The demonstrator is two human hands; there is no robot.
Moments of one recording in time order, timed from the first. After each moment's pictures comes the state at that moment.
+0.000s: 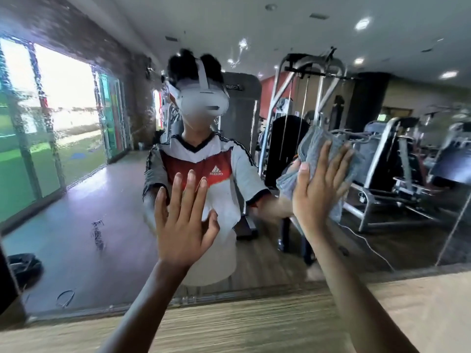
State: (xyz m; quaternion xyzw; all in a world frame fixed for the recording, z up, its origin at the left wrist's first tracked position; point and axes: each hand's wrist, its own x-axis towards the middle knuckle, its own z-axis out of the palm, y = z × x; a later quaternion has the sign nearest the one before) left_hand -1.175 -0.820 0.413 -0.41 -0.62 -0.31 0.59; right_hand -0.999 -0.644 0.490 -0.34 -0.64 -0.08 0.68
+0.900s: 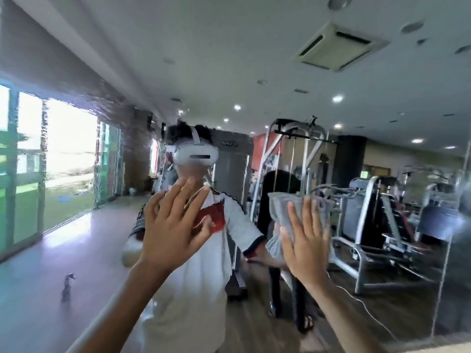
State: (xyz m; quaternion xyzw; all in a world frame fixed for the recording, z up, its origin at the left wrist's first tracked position) left_hand -1.194 -0.835 0.527 -0.42 -0.57 -0.30 0.64; right_hand -0.980 -0.629 0.501 -0.23 -0.73 -0.27 0.59
